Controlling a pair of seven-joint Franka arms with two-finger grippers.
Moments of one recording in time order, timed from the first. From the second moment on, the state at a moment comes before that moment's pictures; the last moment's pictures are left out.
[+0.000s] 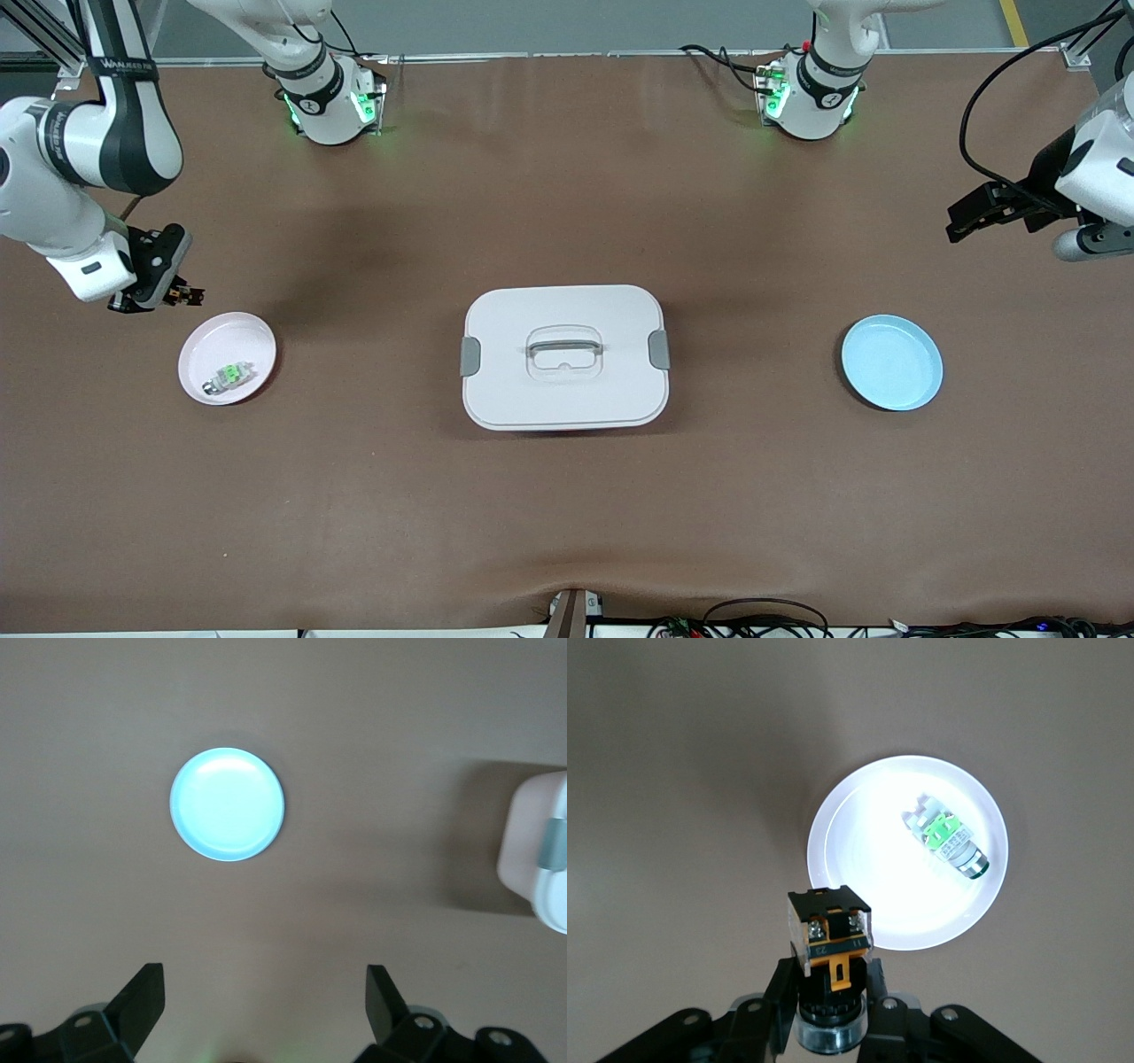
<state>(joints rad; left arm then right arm) 0.03 -0.03 -0.10 -1.60 -0.02 1.55 -0.19 -0.20 0.01 -0.02 -2.27 -0.14 2.27 -1.44</state>
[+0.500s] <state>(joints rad) 0.03 -0.04 -0.10 -1.61 -0.04 1.54 -0.19 -0.22 0.13 -0.02 -2.28 -0.14 2.43 -1.46</state>
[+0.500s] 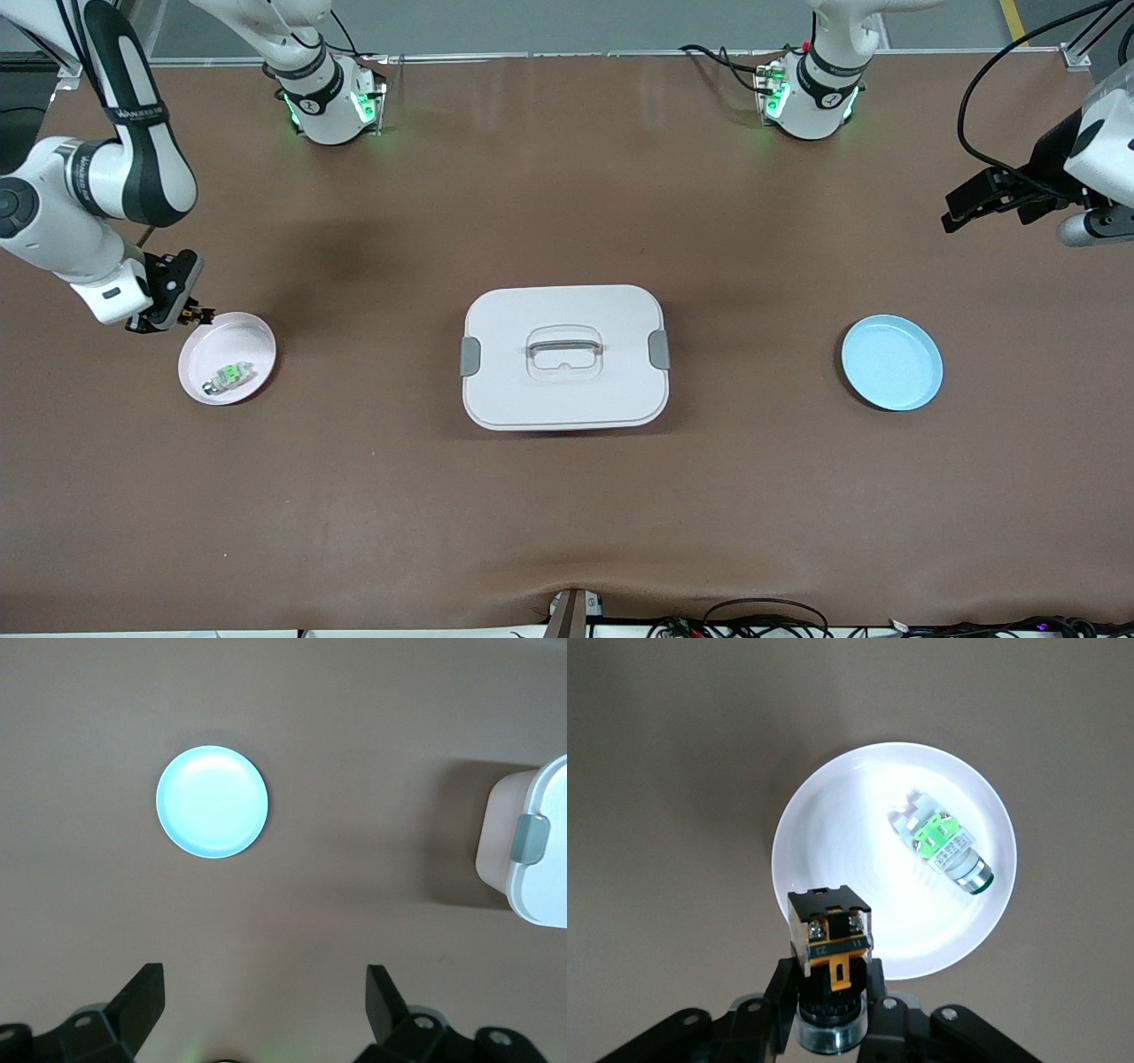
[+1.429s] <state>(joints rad) 0.03 -0.04 -0.10 -1.61 -0.04 1.53 -0.19 -0.22 0.27 -0.01 -2.30 -0.16 2.59 -1.48</state>
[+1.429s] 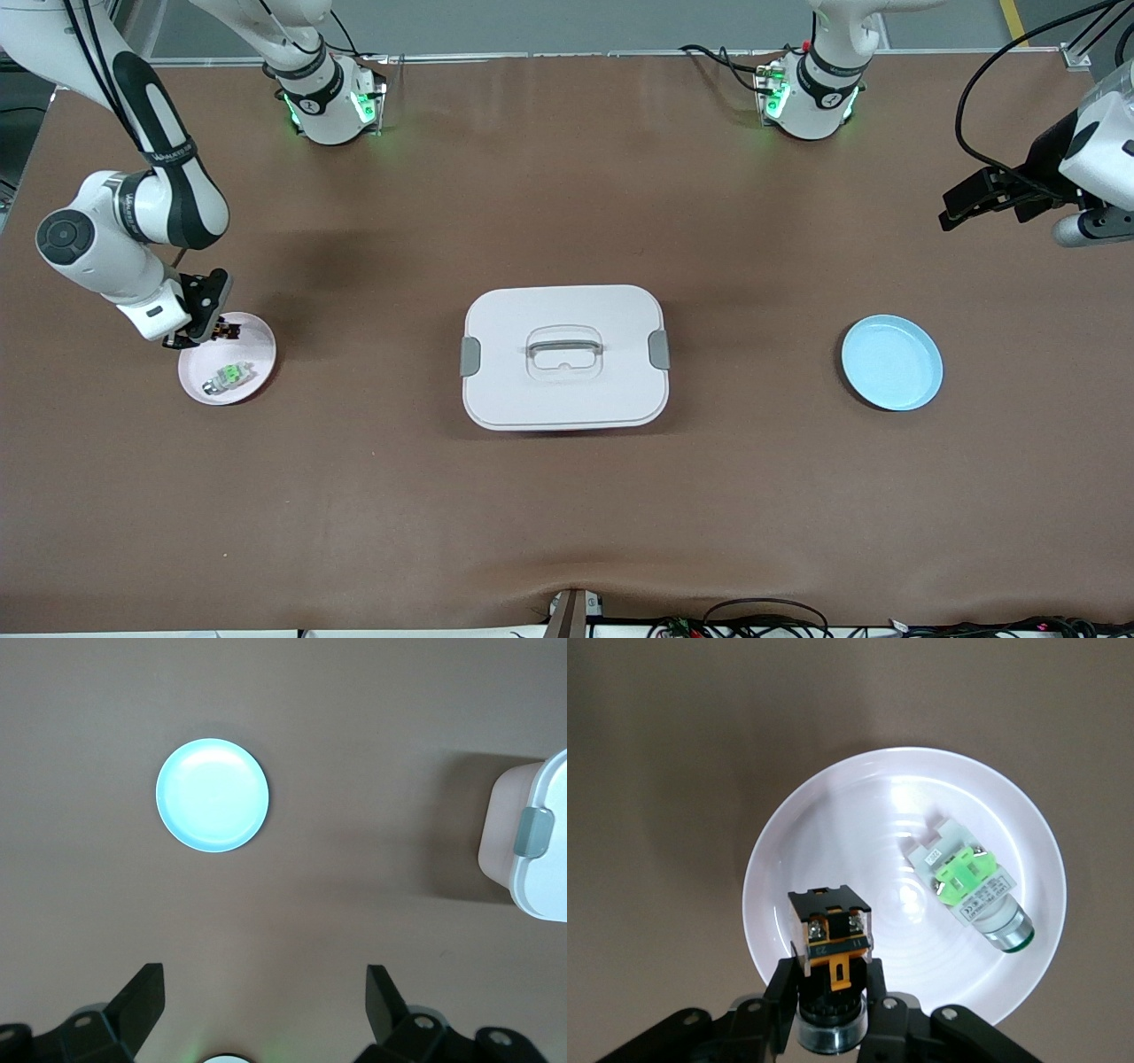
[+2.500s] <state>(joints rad) 0.03 -0.04 -0.11 -1.61 -0.01 1.52 -0.19 -0.22 0.33 -0.01 -2.30 -0.17 2.65 -1.49</state>
